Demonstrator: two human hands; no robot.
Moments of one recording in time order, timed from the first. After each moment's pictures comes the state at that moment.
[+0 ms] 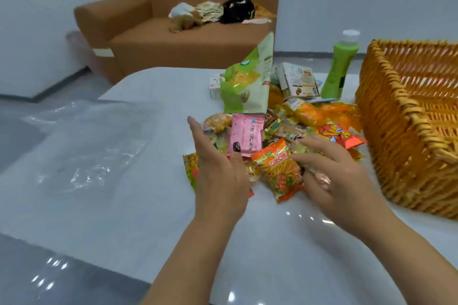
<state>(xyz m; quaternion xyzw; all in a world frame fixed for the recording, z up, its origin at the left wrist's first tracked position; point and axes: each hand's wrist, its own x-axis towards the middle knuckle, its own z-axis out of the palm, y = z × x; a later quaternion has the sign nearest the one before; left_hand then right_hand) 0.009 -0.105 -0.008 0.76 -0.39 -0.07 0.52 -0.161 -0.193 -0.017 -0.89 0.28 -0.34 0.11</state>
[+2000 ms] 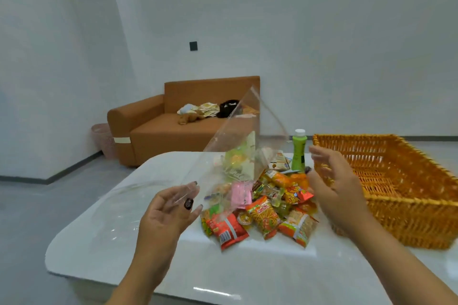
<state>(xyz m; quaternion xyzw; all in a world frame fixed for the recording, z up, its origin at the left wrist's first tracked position) 0.019 0.068 0.116 0.51 -0.36 -0.24 0.74 -0.223 -0.094 0.135 -0.75 0.31 -0.55 0.18</state>
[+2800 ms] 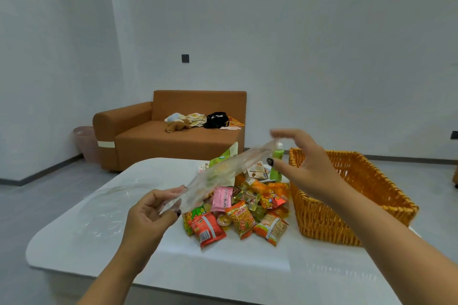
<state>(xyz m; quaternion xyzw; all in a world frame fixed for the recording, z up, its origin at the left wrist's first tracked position) 0.014 0.093 0.119 0.55 -0.44 -0.17 0.69 -0.242 -0.063 0.211 -0.85 0.20 -0.47 0.15</state>
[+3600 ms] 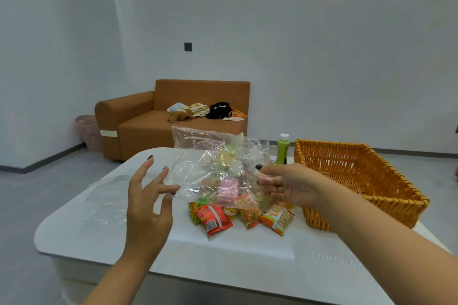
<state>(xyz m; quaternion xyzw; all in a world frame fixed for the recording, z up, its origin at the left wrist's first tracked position) 0.037 0.086 0.095 0.60 -0.51 0.23 0.58 -0.194 -0.060 0.187 -0.57 0.43 -0.23 0.66</state>
